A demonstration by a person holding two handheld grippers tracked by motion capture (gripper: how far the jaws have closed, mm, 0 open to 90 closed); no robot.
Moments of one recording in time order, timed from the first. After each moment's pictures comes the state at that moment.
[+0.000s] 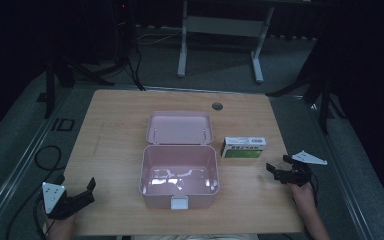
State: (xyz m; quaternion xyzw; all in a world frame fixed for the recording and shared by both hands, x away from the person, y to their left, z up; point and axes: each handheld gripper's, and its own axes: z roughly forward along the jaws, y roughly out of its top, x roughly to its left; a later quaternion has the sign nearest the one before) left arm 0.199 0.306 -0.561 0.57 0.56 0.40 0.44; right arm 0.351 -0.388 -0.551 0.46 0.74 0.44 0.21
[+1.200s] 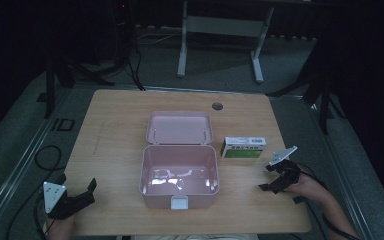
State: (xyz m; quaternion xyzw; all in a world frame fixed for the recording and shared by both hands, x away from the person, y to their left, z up) left arm 0.200 0.306 -0.561 0.58 0.55 0.39 0.45; right arm 0.365 -0.349 -0.530 0.24 0.94 0.25 0.03
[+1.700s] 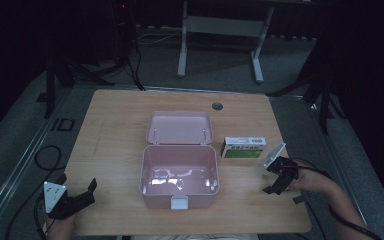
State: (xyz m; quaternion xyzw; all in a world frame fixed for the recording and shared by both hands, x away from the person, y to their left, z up) left arm 0.200 0.306 -0.561 0.59 0.55 0.39 0.45; right arm 0.367 -0.329 -0.509 0.18 0.97 0.13 0.00
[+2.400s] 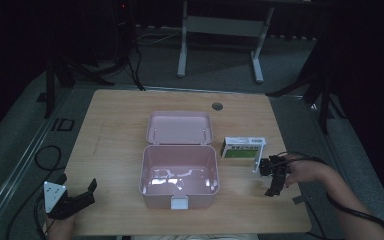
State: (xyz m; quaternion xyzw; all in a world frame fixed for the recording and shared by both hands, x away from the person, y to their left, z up) left arm 0.200 0.306 -0.561 0.59 0.55 0.39 0.45; right arm 0.365 -0.283 -0.487 0.07 1.00 -0.02 -0.04
